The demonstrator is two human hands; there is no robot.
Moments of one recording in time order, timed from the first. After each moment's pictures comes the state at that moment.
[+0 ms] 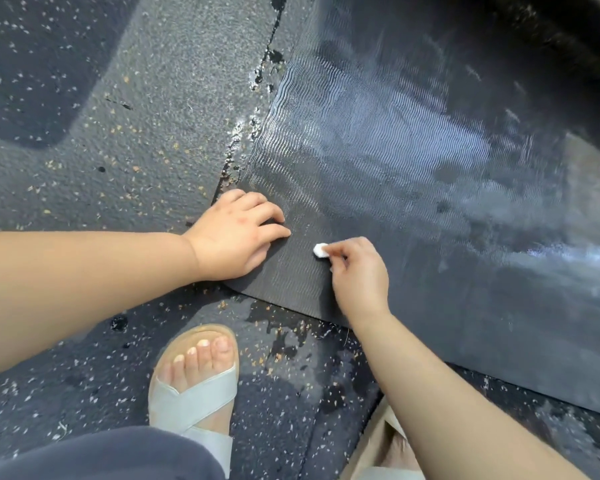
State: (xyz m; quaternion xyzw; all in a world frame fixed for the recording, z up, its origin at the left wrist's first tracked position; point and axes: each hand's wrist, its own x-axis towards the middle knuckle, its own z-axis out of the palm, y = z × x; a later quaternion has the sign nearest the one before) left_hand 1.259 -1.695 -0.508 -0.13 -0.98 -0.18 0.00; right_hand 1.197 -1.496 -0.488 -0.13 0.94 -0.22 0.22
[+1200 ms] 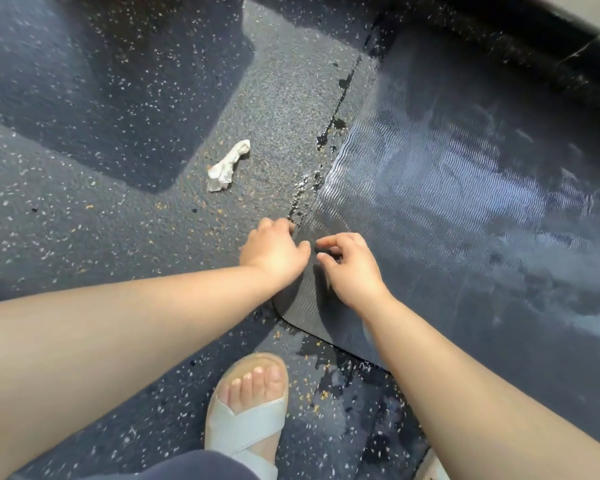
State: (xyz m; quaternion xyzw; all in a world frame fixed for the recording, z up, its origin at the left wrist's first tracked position) left_hand 1.247 -1.702 -0.493 0.41 -0.83 -0.35 -0.17; right_hand 1.184 -1.586 -0.494 -0.20 0.88 -0.30 0.31
